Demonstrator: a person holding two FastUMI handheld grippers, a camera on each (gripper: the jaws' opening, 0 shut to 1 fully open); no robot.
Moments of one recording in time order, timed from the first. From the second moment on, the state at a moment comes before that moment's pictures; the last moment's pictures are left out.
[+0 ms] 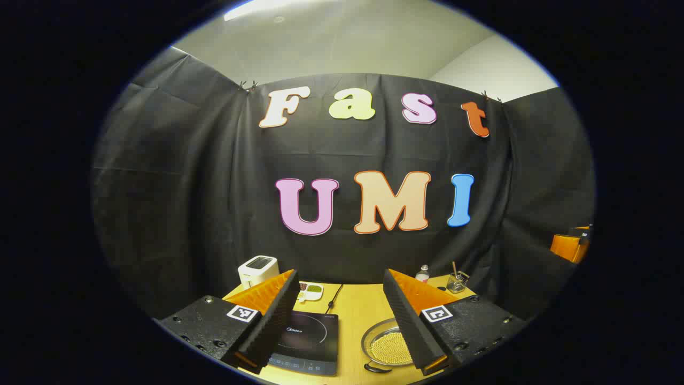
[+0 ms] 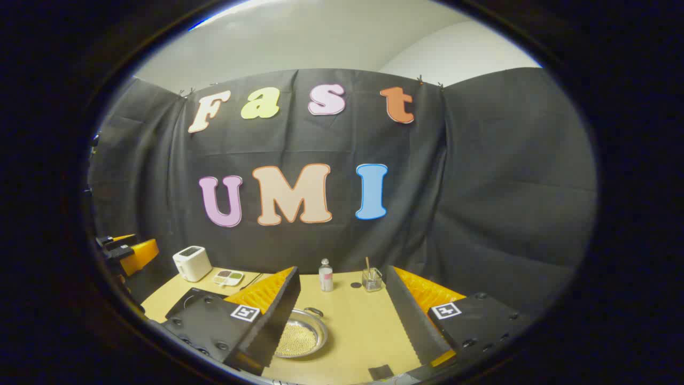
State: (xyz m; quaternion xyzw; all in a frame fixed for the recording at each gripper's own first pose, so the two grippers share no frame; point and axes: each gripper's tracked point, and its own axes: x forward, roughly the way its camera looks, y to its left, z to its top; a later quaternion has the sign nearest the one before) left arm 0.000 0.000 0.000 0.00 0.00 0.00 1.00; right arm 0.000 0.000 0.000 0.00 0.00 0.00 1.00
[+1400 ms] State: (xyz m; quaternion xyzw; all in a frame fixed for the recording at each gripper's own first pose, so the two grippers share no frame) left arm -0.012 0.022 -0.022 0.00 0.02 0.02 1.00; right arm -0.006 0.011 -0.044 0.01 0.06 0.02 1.00
